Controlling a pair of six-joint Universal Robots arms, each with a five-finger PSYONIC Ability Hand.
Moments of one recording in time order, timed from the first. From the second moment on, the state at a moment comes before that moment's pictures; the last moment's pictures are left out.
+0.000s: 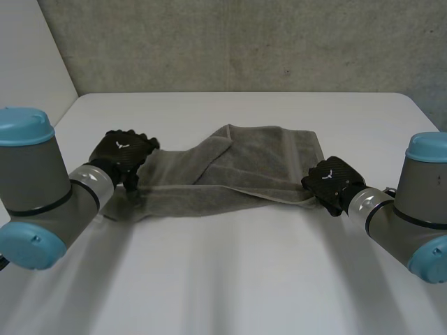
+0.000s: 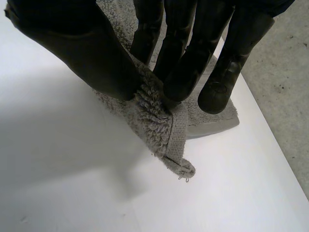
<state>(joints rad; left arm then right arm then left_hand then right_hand) 4.39 -2.00 -1.52 3.21 -1.47 3.55 1.86 -1.03 1.53 -0.07 1.28 2.29 0.37 0.37 0.37 0.37 0.38 1.33 1.31 1.34 1.35 1.16</state>
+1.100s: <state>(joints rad) 4.49 -1.84 -1.30 3.12 -1.48 3.51 1.82 -1.39 1.36 0.04 1.28 2.41 1.45 1.52 1.54 1.53 1.50 1.33 1.31 1.35 1.35 1.16</state>
